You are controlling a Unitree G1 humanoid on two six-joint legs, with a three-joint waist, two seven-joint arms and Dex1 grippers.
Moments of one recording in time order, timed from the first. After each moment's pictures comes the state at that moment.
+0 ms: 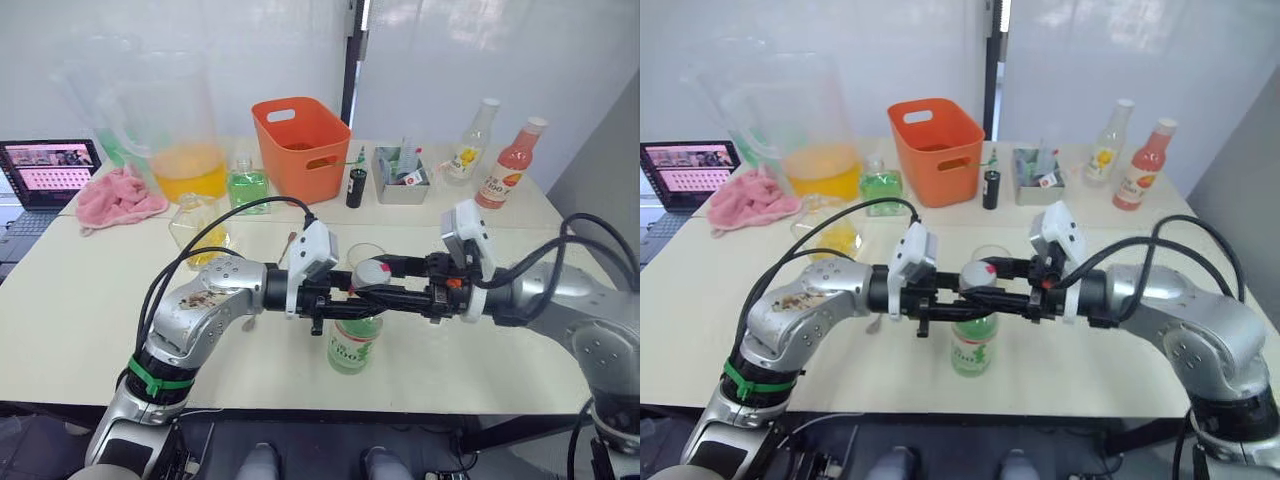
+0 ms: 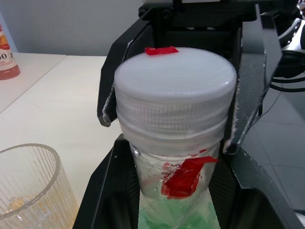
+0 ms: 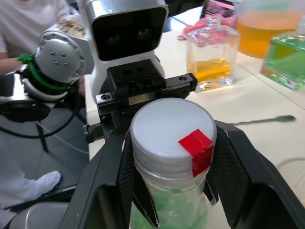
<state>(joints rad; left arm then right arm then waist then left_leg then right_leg) -0.64 0.47 -0.20 -0.36 -0.56 0.75 -0.99 -0.58 -0.79 0.00 -0.46 0.93 0.84 0.88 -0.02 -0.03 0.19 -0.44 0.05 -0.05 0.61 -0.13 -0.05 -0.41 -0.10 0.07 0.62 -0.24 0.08</state>
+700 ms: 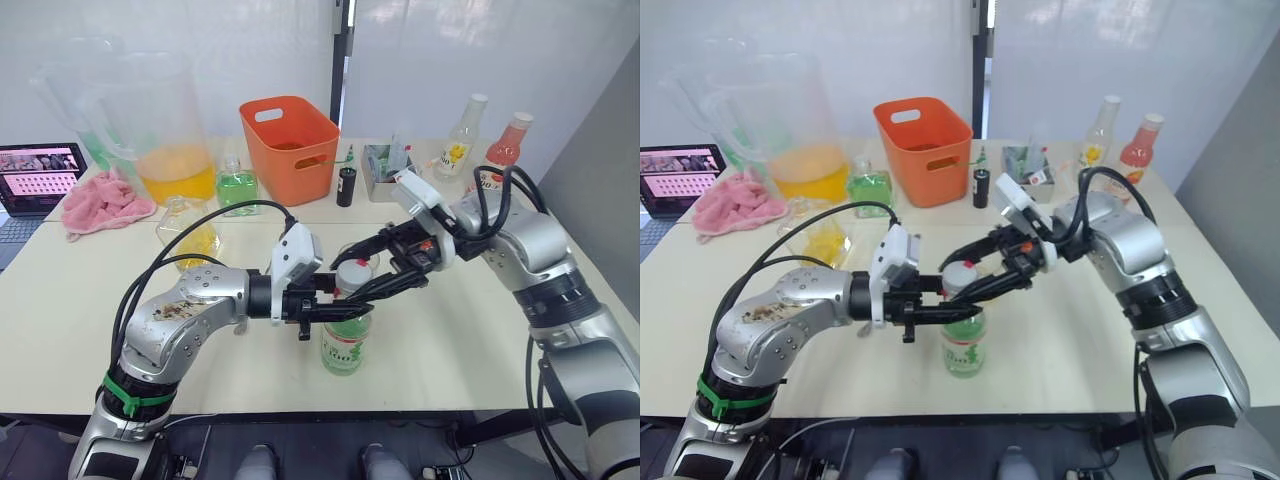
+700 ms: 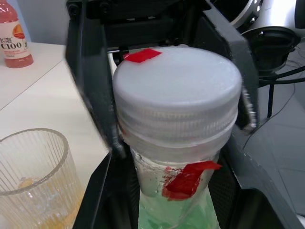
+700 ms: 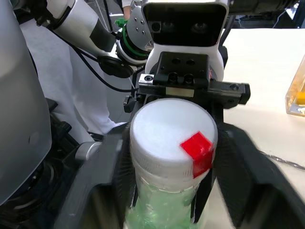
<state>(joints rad) -0.59 0.50 -0.15 -0.47 -0.62 0.85 -0.91 -1.02 -0.66 0.36 0.15 0.69 0.51 1.57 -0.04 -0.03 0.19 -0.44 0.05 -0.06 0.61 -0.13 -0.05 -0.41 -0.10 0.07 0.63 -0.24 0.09</state>
